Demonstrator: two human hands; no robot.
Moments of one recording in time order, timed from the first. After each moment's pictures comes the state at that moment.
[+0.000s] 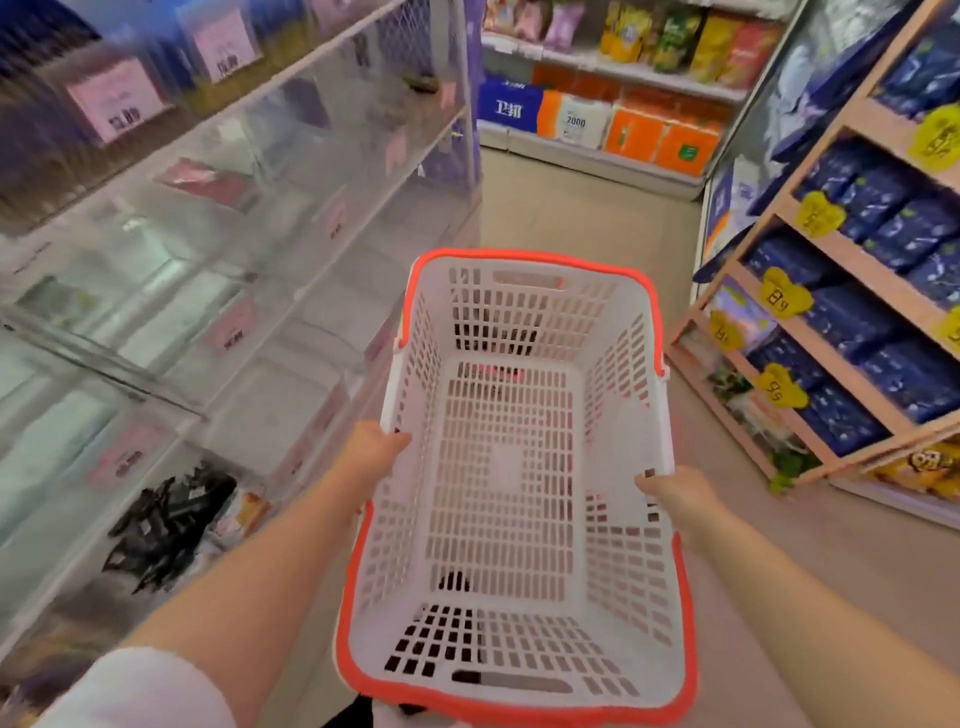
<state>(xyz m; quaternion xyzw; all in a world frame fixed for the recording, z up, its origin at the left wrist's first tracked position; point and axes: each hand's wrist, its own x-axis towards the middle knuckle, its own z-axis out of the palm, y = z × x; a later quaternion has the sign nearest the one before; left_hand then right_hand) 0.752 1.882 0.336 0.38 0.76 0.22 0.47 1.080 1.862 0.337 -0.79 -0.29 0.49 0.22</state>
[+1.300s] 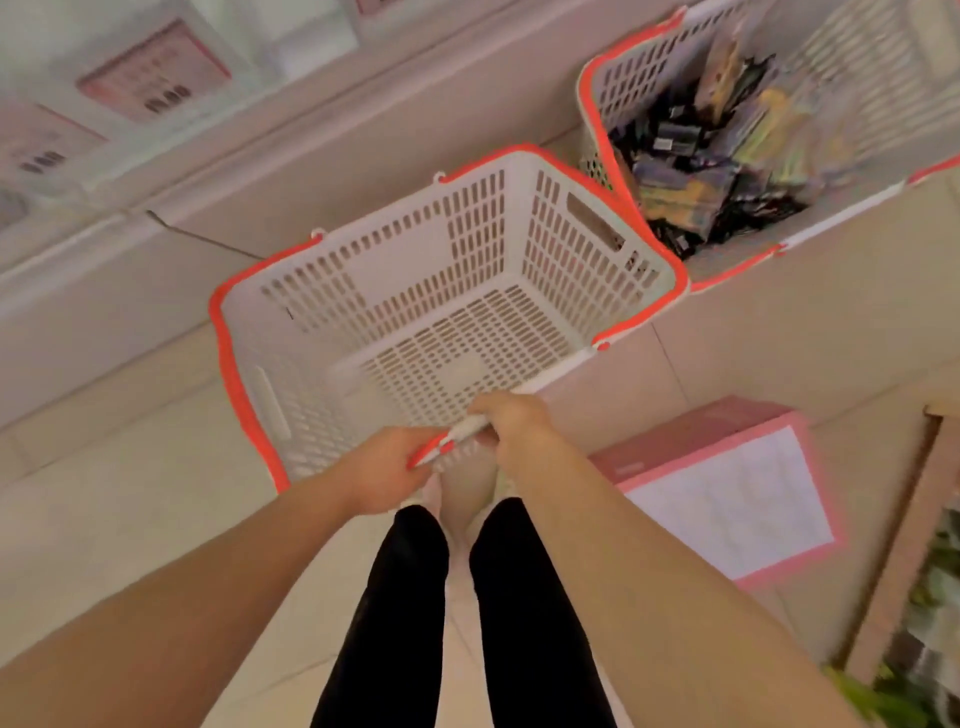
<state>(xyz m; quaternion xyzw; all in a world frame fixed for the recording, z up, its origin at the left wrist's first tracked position) 0.855 2.011 -0.039 0.33 0.73 0.11 0.58 0.941 2.132 -0.079 -0.70 -0.22 0.66 -0.13</state>
